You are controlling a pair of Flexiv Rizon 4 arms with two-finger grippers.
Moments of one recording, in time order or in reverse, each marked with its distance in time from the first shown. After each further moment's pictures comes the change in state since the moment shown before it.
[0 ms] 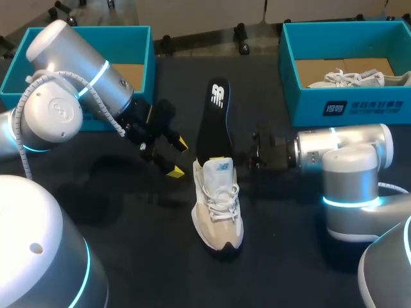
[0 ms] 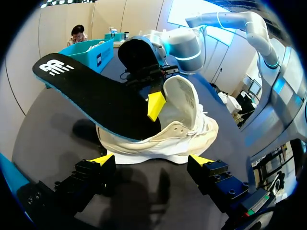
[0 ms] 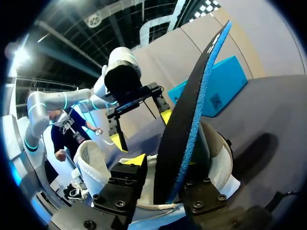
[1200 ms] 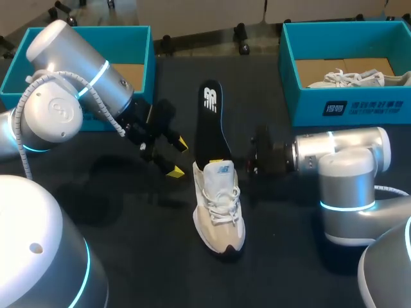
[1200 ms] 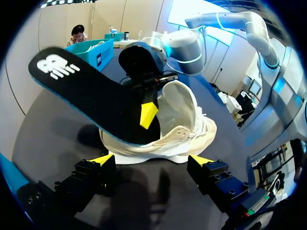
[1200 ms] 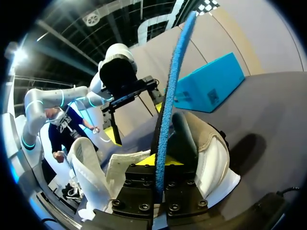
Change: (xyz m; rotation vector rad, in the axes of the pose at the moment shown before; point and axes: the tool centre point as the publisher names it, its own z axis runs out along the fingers) left arm 0.000 0.000 0.000 0.000 0.000 0.000; right arm -0.007 -0.017 0.005 0.019 -0.029 0.011
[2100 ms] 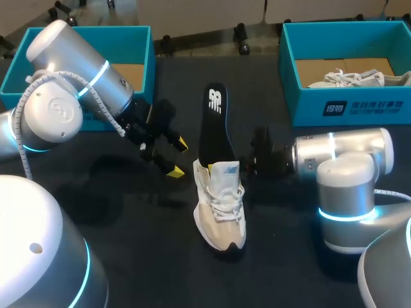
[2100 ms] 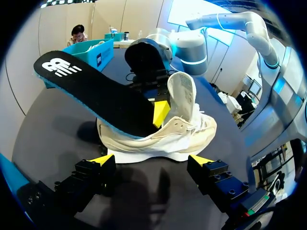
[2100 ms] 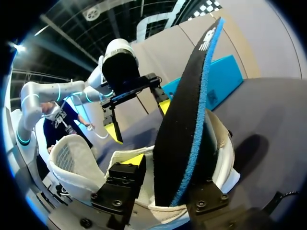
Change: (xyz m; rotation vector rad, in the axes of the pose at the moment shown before) left arm 0.000 0.000 0.000 0.000 0.000 0.000; right arm 0.006 0.002 -0.003 0.015 -0.057 -0.048
